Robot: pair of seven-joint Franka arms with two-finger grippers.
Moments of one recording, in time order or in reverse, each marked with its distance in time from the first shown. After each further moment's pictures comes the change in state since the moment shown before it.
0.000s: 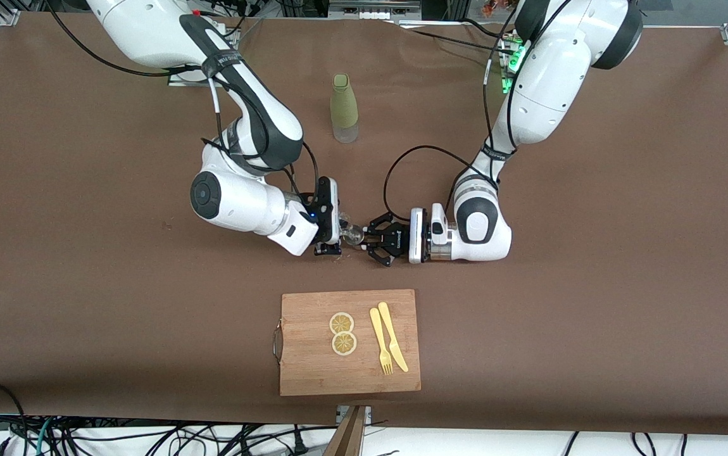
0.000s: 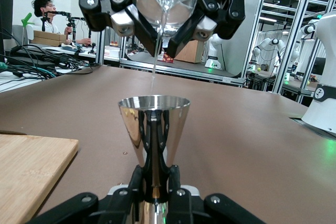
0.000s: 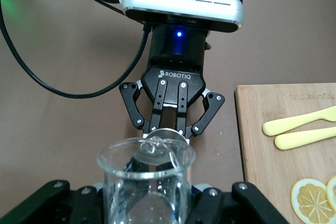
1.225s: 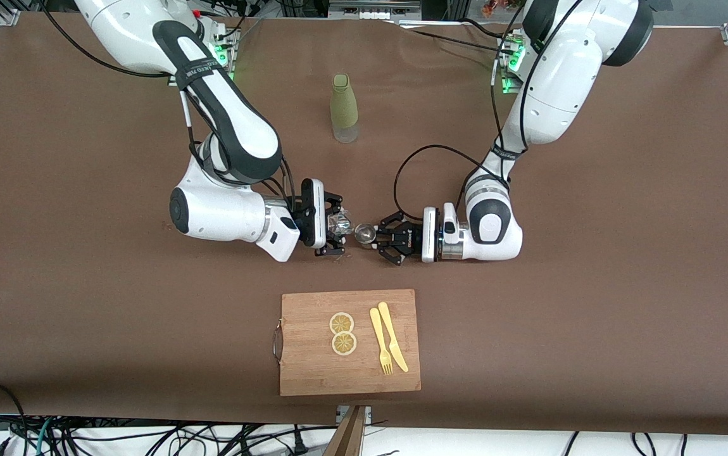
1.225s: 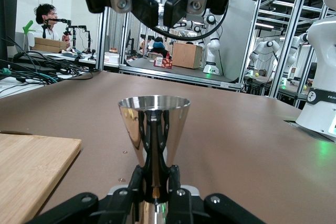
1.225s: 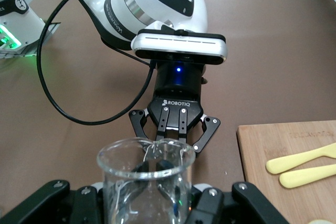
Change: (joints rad) left arm 0.033 -0.025 0.002 -0.055 0.000 -0.050 0.036; right arm -0.040 0.000 0.001 0.003 0.277 -0.046 -0.160
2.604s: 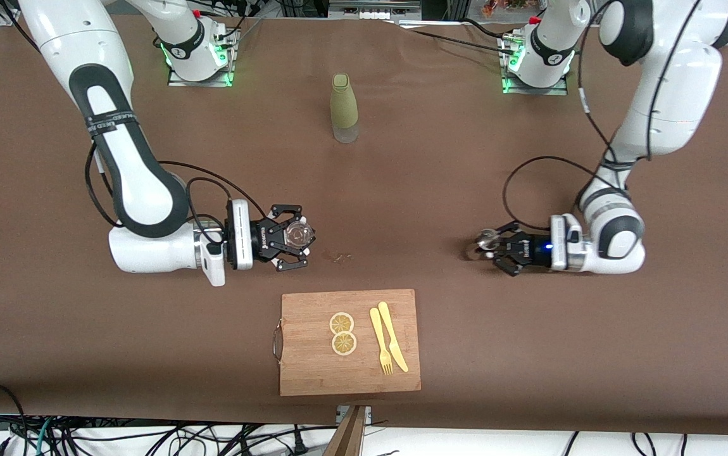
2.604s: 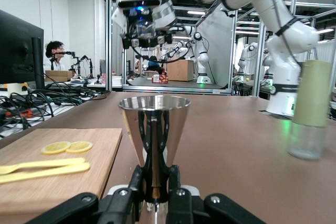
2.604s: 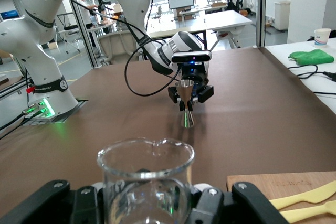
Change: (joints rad) left arm 0.389 -0.060 0.036 -0.116 0.274 -0.325 0.149; right arm -0.184 0.040 0.000 0.000 0.417 -0.248 -0.362
